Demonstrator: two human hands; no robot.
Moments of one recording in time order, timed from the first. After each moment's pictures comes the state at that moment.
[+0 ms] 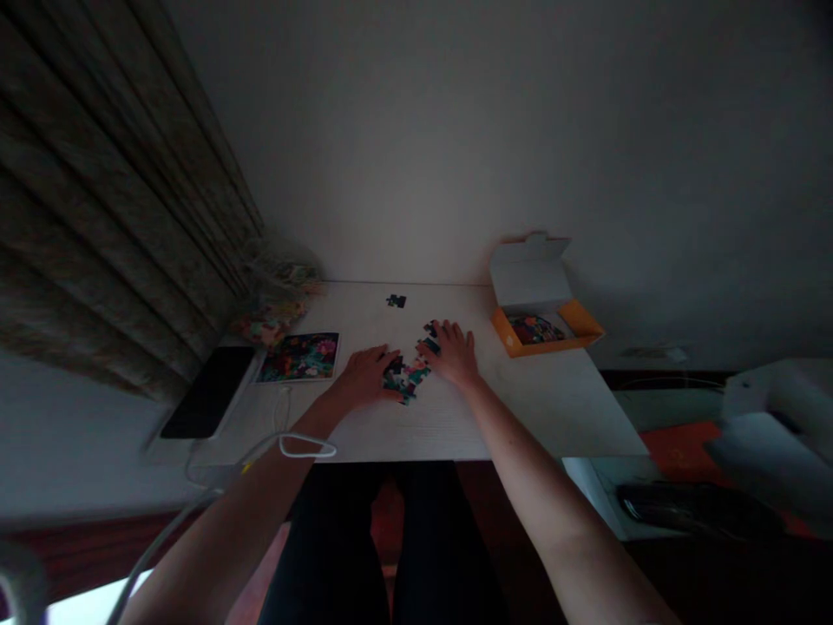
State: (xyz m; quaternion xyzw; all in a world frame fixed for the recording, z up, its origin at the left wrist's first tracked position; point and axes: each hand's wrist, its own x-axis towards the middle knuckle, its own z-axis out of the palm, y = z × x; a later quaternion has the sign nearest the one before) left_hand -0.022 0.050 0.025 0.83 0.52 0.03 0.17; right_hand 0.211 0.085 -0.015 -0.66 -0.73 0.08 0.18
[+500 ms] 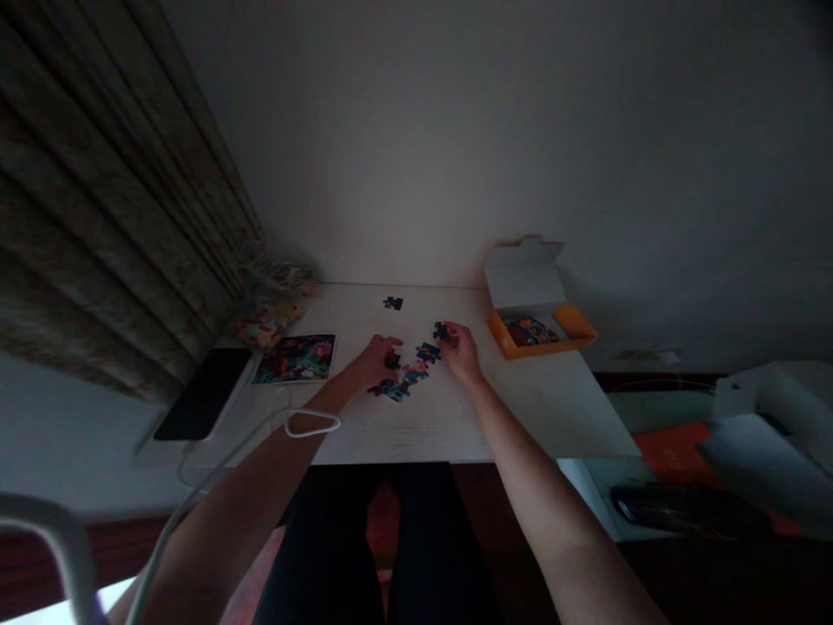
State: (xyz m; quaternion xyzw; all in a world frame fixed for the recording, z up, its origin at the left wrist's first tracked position) left_hand -0.005 0.087 0.020 0.77 0.55 0.13 0.30; right_hand 0.240 0.108 -0.042 -0.59 -0.58 0.26 0.50
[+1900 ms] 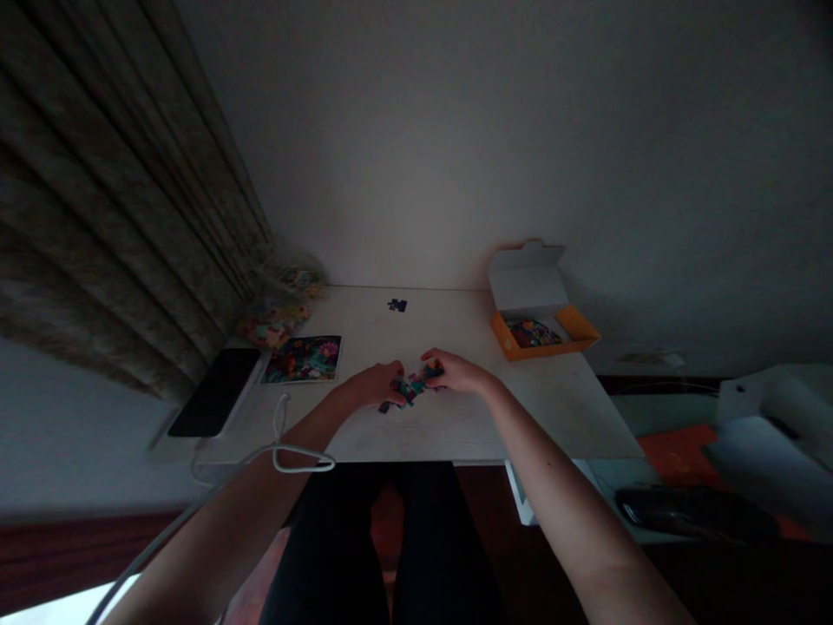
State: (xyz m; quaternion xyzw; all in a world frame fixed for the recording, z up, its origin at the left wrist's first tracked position) left_hand -0.003 0.049 0.053 0.75 0.55 0.01 0.37; right_hand 0.234 0.078 -0.001 -0.49 -0.71 0.45 0.21
